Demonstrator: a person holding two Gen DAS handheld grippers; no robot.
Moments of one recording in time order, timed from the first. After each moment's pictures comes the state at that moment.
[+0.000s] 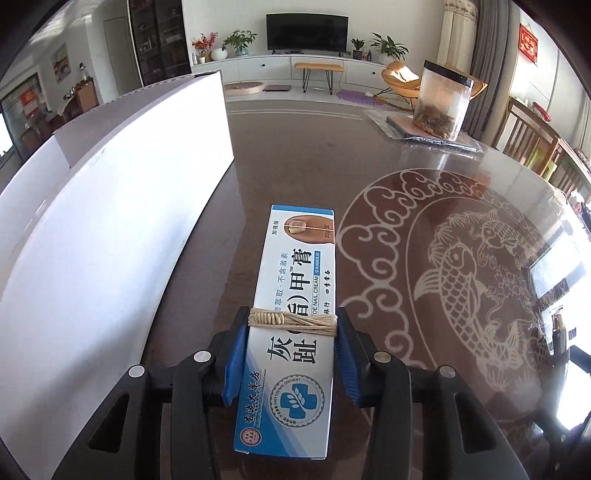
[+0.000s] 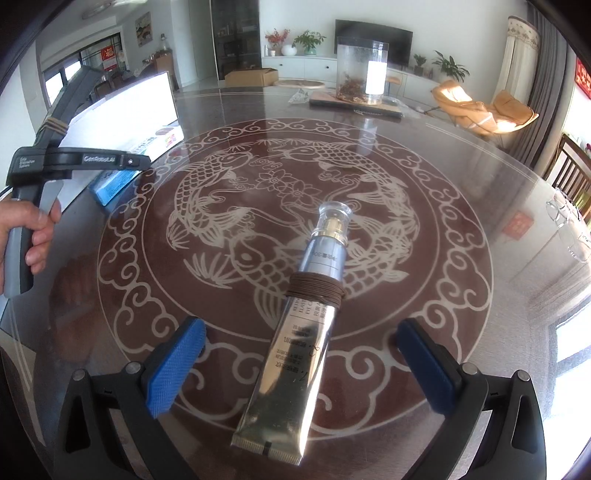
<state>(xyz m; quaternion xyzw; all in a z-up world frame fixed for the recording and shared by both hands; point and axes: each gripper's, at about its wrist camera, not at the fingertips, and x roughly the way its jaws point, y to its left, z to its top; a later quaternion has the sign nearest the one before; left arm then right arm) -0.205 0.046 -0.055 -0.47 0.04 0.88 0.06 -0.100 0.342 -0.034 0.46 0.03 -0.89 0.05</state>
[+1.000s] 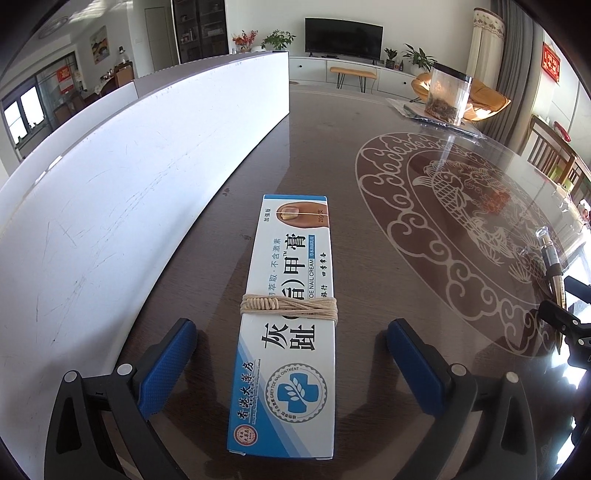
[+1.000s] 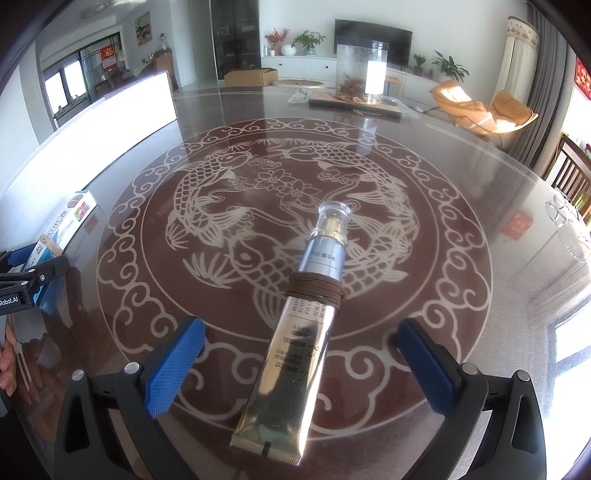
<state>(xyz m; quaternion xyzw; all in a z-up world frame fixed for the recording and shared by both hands) -0.096 0.017 -0.066 -0.46 0.01 0.89 0.01 -0.100 0.341 -0.034 0.46 0.03 -0.89 0.05</state>
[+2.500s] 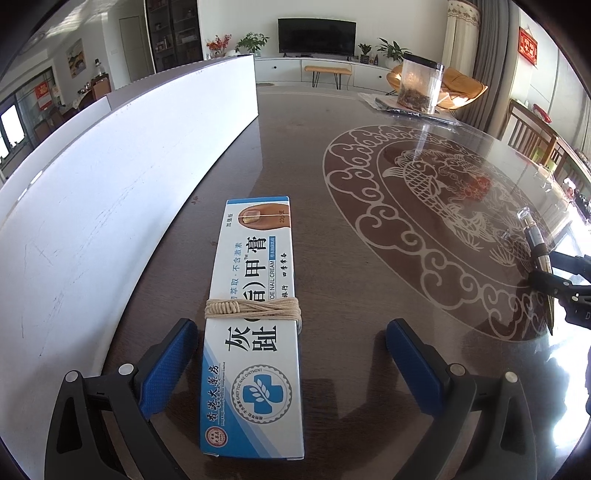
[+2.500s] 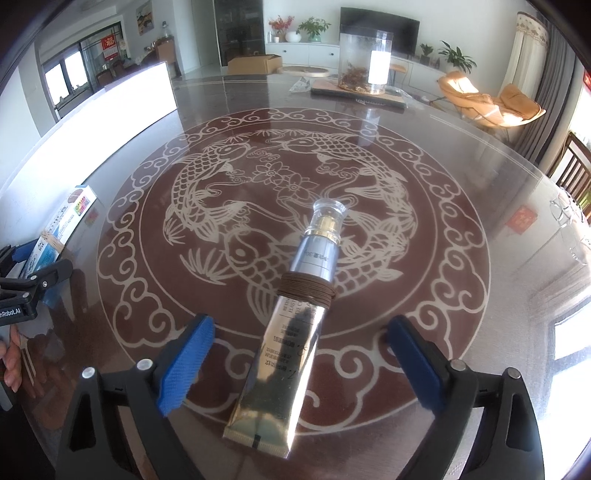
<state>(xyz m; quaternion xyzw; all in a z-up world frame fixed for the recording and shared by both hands) -0.095 0.031 -0.063 -0.46 0.04 0.89 0.07 -0.107 0.349 -0.027 0.48 0.03 -0.87 0.05</state>
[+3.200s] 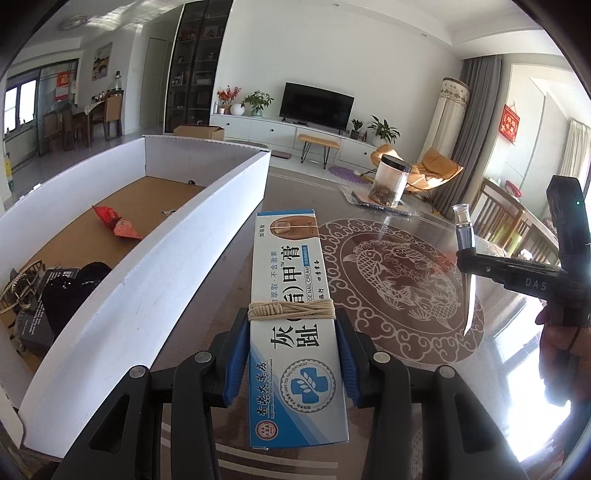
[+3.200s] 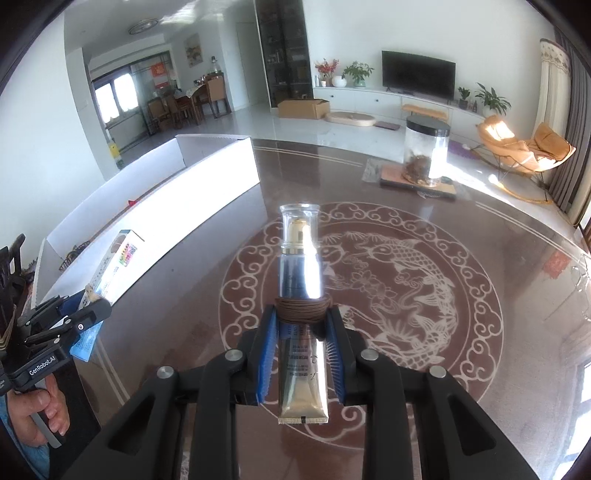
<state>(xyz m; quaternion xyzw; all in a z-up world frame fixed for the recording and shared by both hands) -0.010 -0.028 0.033 -0.34 -0.08 0.93 0.09 -0.098 0.285 0.079 0.40 0.02 -0.90 0.16</state>
